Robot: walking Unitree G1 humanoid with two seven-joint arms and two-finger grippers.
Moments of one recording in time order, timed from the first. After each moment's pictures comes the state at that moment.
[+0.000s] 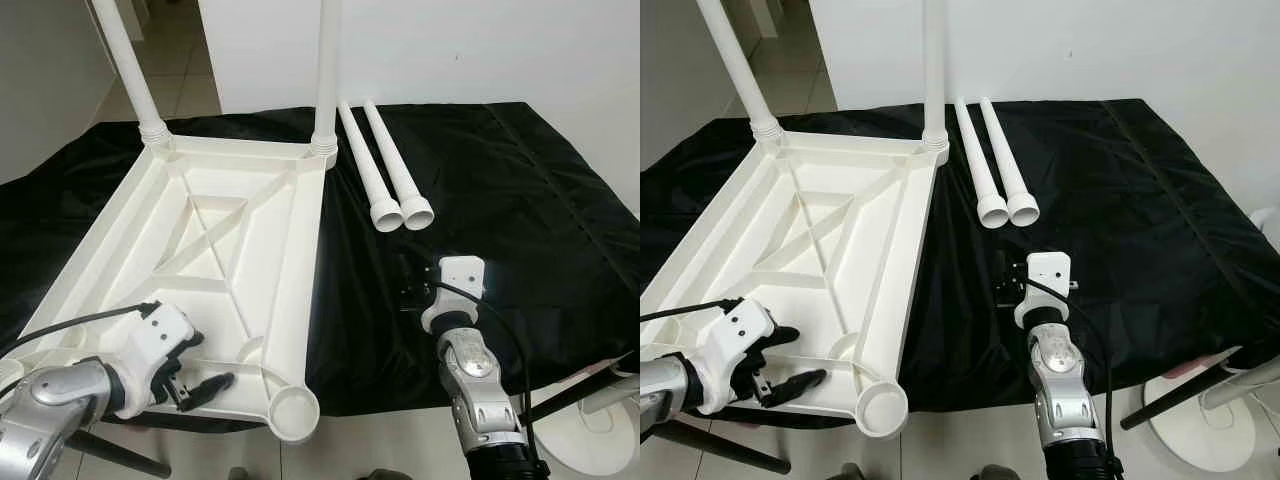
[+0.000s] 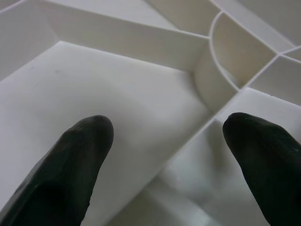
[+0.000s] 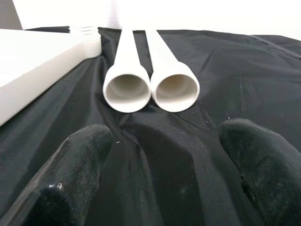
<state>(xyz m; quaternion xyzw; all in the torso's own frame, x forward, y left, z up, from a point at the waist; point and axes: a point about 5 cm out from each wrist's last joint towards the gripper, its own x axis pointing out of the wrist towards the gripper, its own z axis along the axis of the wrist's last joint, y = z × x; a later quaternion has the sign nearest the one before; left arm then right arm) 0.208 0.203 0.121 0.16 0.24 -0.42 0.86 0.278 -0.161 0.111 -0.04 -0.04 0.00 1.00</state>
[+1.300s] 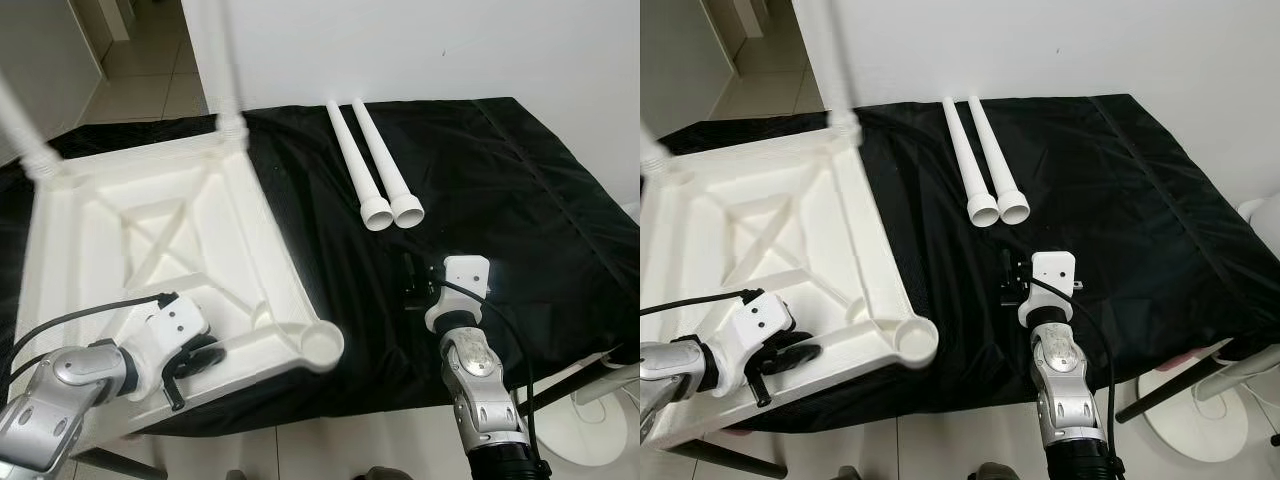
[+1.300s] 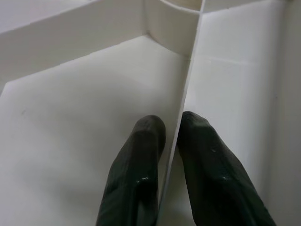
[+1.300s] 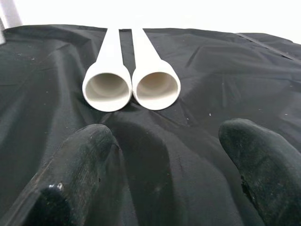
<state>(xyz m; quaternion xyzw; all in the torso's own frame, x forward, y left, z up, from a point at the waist) 0.224 0.197 0.116 0.23 0.24 -0.42 0.85 0.278 -0.162 0.112 -0.04 -0.05 -0.01 1.00</state>
